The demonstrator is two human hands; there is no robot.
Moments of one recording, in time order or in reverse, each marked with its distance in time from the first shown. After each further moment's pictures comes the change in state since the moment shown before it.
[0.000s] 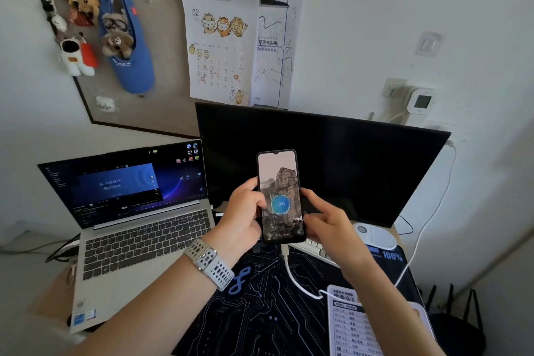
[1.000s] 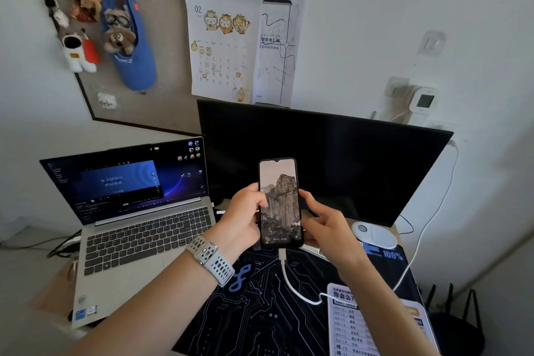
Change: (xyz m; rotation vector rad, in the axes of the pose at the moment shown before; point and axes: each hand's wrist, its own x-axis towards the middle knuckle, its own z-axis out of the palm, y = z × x) left_hand 0.003 -0.004 -0.003 -0.006 0.008 -0.104; right_hand 0.006 0.017 0.006 0.038 -0.019 0.011
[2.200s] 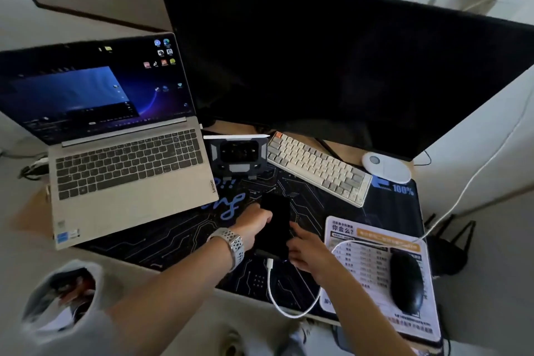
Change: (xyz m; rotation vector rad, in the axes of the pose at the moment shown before) left_hand 0.095 -0.198 -0.051 0.496 0.205 -0.492; right_hand -0.011 0.201 0.037 0.176 -0.090 0.813
